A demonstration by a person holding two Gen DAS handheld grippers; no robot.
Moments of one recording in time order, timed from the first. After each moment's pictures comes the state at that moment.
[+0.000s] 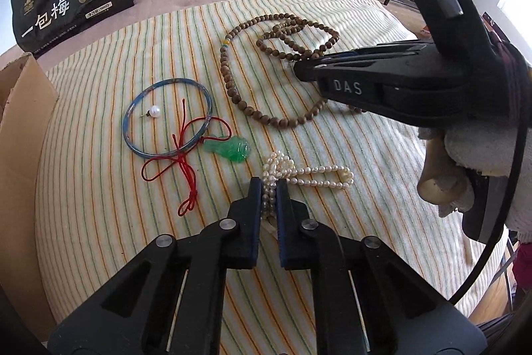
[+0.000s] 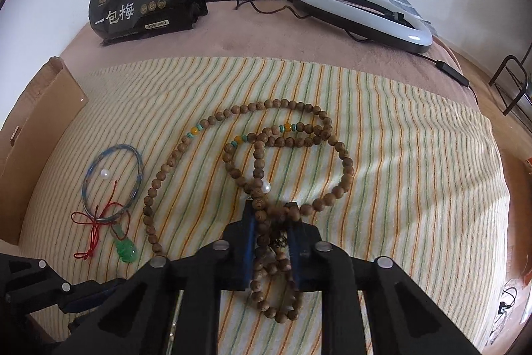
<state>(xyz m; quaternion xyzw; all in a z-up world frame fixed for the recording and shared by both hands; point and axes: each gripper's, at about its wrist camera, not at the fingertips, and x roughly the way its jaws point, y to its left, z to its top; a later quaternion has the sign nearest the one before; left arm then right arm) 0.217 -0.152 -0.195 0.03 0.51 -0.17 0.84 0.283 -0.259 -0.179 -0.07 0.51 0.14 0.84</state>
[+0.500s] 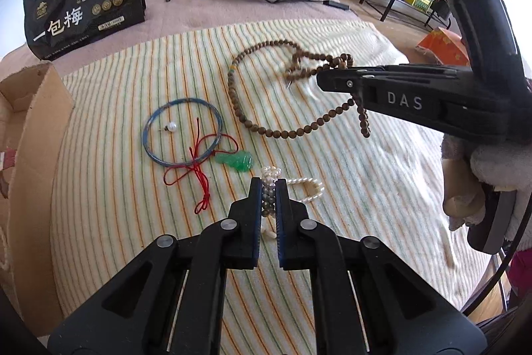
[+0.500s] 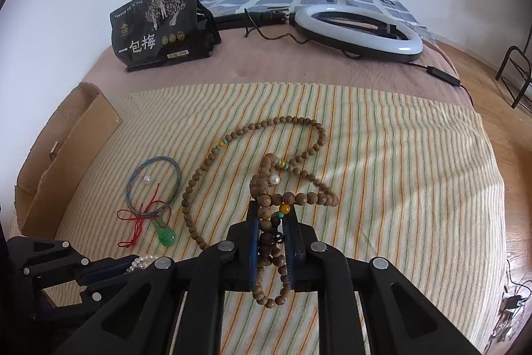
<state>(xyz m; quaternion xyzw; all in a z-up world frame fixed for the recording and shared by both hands) 0.207 -0.140 -0.165 0.00 0.49 -0.17 0.86 0.256 -0.280 -0.138 -0.02 0.48 0.16 0.86</state>
